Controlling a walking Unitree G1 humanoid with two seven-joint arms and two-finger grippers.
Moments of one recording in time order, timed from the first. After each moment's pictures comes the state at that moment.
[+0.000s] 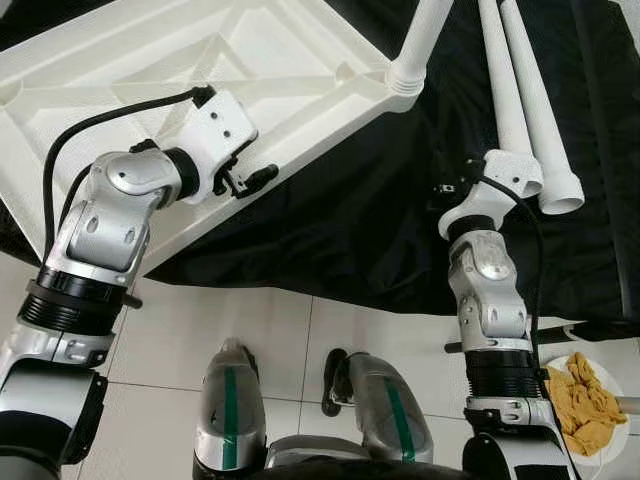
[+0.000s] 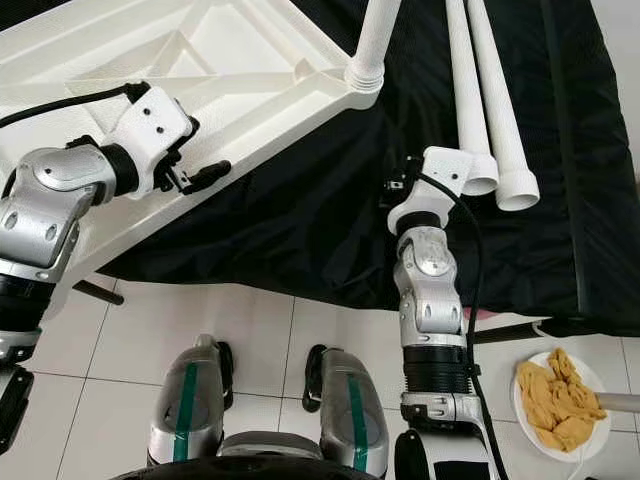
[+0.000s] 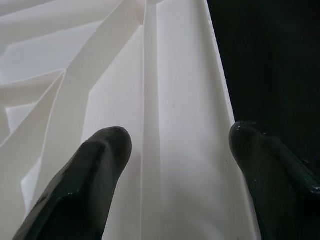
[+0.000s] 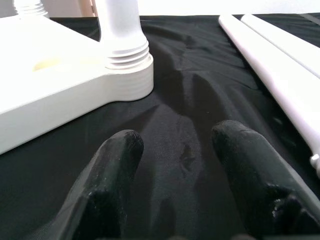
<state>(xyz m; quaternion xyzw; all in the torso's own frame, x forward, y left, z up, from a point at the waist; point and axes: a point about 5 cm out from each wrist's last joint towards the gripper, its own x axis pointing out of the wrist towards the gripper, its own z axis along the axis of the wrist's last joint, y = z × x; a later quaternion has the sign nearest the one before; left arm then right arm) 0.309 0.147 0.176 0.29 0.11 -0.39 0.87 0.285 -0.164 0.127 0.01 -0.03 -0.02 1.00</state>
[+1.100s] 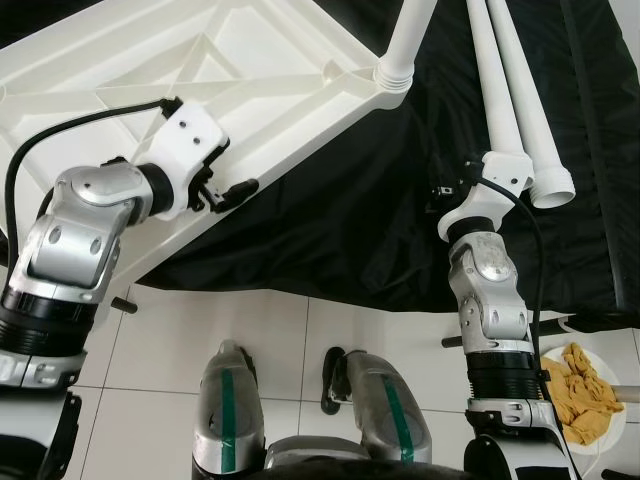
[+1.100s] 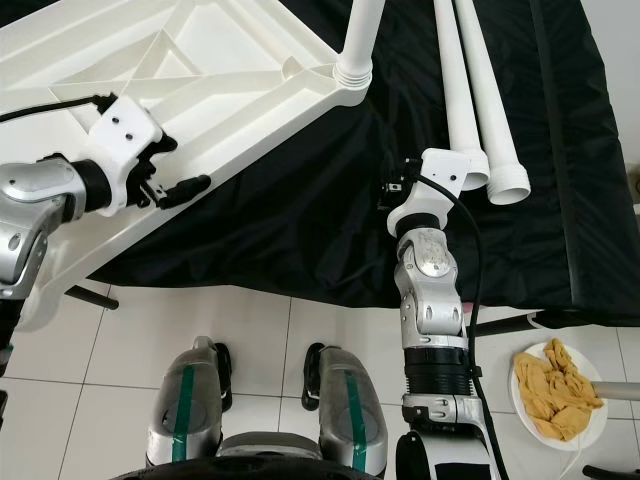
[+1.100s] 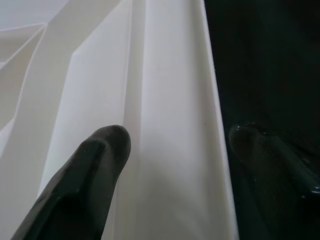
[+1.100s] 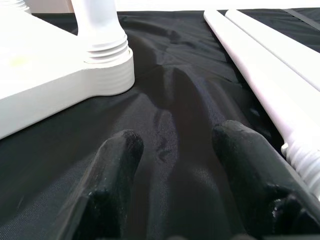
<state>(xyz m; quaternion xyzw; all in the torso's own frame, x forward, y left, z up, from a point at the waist) 0.286 0.167 0.171 0.24 0.15 -0.39 0.87 0.284 -0.167 0.126 0.01 -0.03 -0.03 1.00</state>
